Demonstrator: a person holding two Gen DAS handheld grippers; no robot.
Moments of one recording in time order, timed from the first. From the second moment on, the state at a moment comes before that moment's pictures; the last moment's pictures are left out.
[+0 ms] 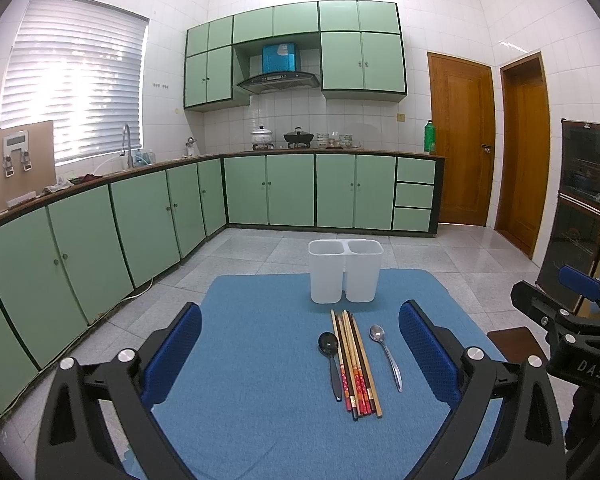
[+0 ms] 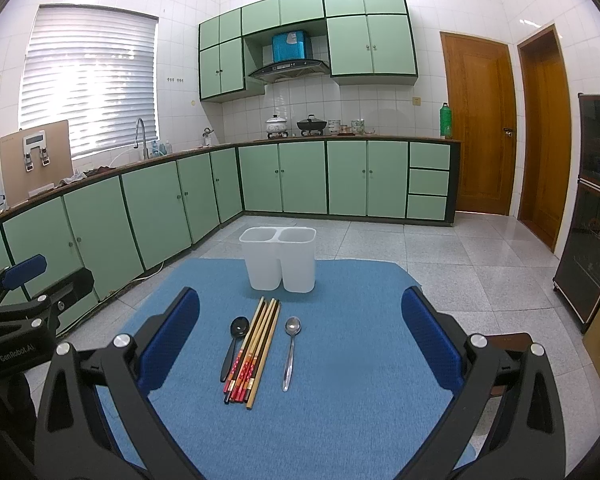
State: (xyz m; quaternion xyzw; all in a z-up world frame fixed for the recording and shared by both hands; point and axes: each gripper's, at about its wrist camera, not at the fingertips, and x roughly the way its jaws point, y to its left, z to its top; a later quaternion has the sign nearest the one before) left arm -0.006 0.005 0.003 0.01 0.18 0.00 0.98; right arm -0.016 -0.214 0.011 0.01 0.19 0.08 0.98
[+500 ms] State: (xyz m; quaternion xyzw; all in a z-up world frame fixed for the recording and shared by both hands) left arm -0.005 0.006 0.006 0.01 0.18 0.00 0.98; right arm -0.016 -0.214 0.011 0.01 0.19 0.08 0.98
